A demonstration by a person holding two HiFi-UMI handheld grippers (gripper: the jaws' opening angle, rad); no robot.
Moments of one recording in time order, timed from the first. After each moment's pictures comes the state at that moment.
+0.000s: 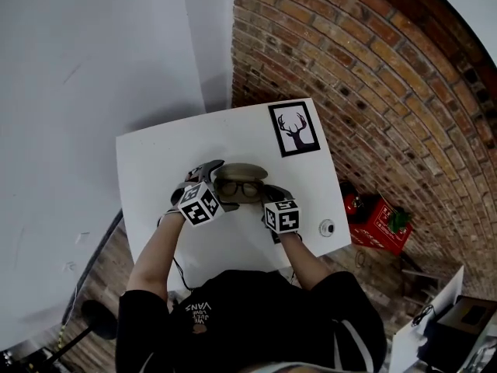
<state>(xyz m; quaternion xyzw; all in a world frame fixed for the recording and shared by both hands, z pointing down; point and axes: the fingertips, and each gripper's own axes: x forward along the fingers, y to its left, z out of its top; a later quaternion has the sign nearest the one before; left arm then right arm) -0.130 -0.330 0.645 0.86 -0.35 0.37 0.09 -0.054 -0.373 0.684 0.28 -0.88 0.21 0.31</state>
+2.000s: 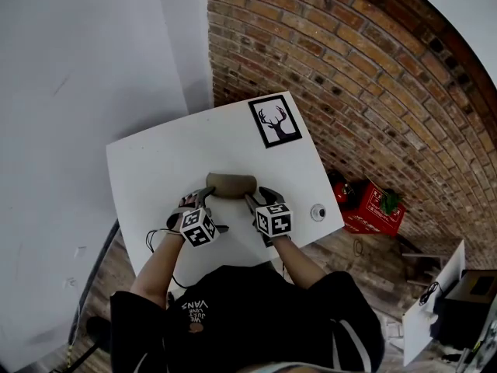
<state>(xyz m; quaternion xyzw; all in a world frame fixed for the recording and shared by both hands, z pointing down) -0.088 -0.243 0.699 0.84 -0.30 0.44 0.09 -0.030 -0.330 0.672 0.30 -0.88 0.23 0.28</state>
